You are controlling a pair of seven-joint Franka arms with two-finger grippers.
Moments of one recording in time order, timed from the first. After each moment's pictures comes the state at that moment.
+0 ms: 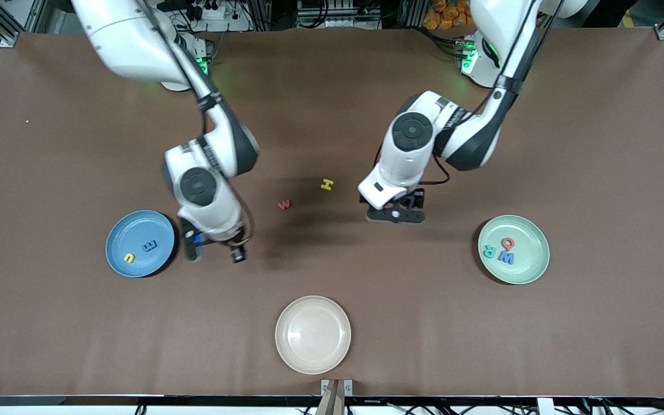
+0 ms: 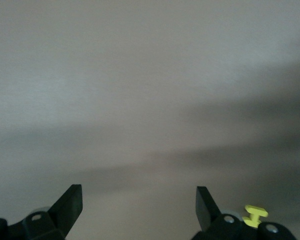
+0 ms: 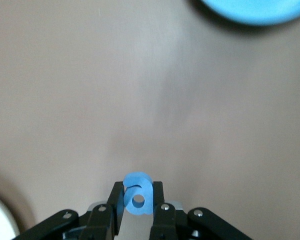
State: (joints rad) left arm -0.66 0.47 -0.01 -1.75 0.03 2.26 -0.55; right arm 0.39 0.58 -0.02 -1.63 -0.06 2.25 1.61
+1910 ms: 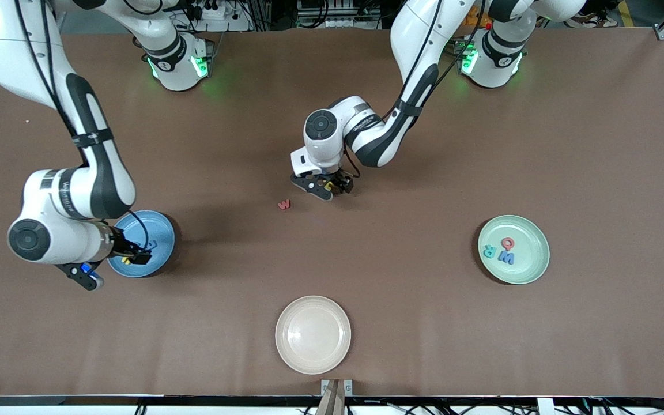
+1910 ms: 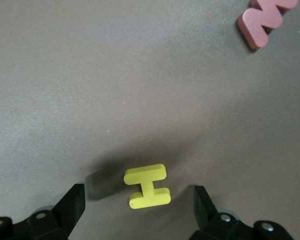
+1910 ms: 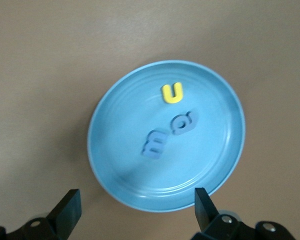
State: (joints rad) left arm -0.88 0.78 -0.06 -1.61 0.03 2.35 -0.40; right arm 0.05 0.57 0.00 -1.61 -0.03 1.99 0.75
